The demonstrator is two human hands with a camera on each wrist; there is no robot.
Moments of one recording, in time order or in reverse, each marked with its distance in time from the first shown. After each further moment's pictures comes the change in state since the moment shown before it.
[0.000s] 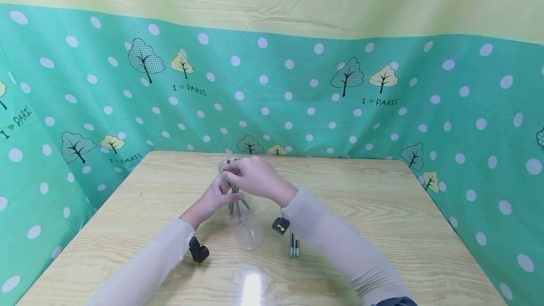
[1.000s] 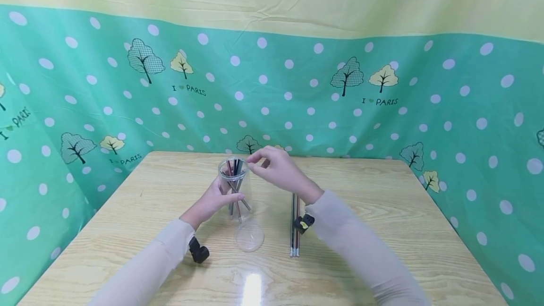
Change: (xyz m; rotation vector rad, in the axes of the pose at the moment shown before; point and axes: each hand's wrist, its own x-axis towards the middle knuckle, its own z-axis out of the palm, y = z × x) left_hand 0.008 -0.024 -0.003 0.030 0.062 -0.016; right_hand -0.026 0.043 -0.023 0.291 0.146 0.090
